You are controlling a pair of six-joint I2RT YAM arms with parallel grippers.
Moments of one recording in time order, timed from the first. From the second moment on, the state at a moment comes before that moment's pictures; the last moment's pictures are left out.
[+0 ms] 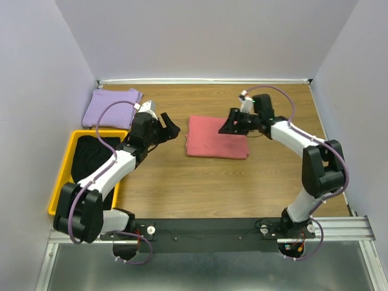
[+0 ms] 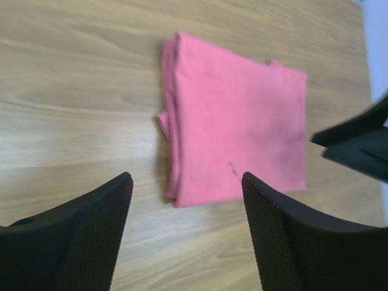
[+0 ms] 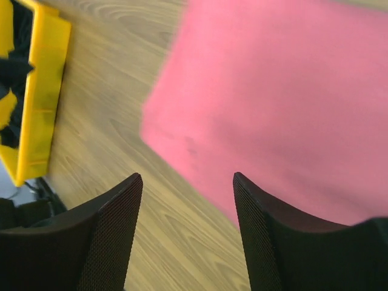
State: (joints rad) left arm -0.34 1.30 0.76 0.07 0.12 -0.63; right arm 0.24 1.72 1.10 -0.14 -0.62 0.37
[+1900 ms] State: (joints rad) left arm -0.25 1.58 0.73 0.12 0.33 -0.80; right arm 0.89 1.97 1.40 -0.33 0.23 0.12
